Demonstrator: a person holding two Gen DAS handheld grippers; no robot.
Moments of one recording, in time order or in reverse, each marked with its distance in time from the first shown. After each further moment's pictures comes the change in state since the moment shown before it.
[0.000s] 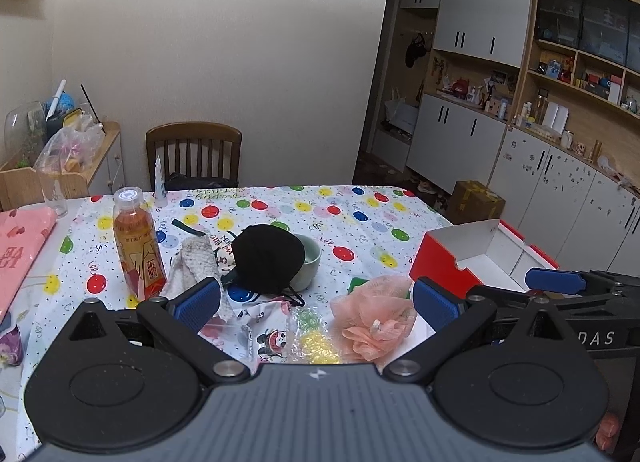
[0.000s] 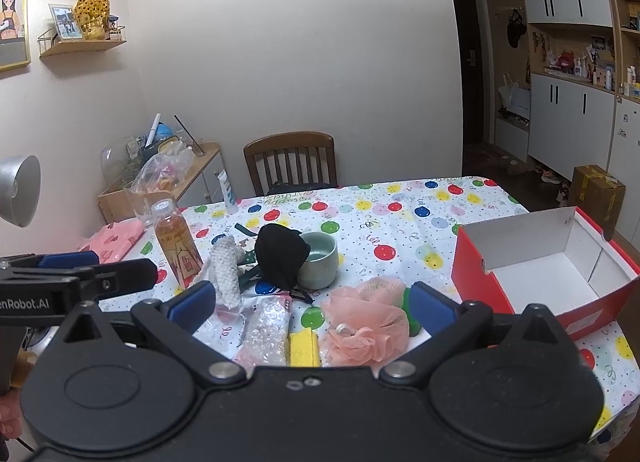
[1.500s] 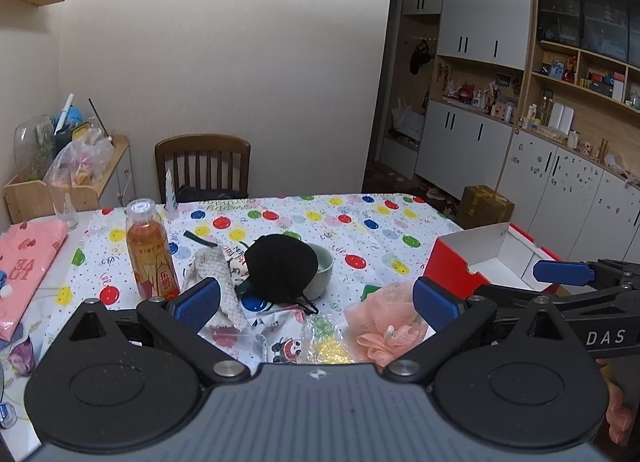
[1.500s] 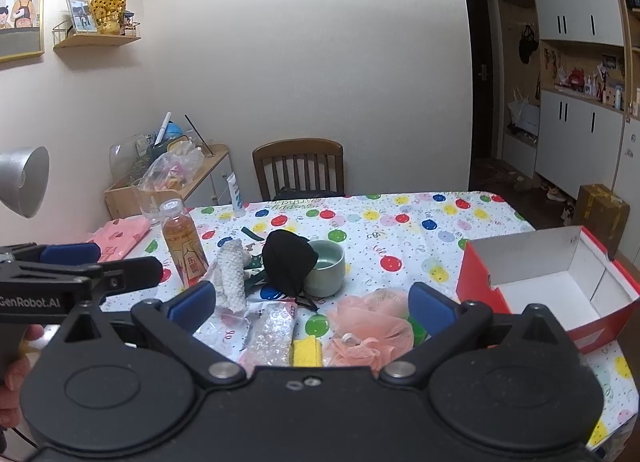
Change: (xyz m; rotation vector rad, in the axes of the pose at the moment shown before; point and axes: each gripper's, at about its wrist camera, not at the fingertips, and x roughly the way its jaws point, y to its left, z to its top) left arm -0.004 0.005 -0.003 0.021 -0.035 0.026; right arm 0.003 0.006 0.001 -0.051 -0.027 0.013
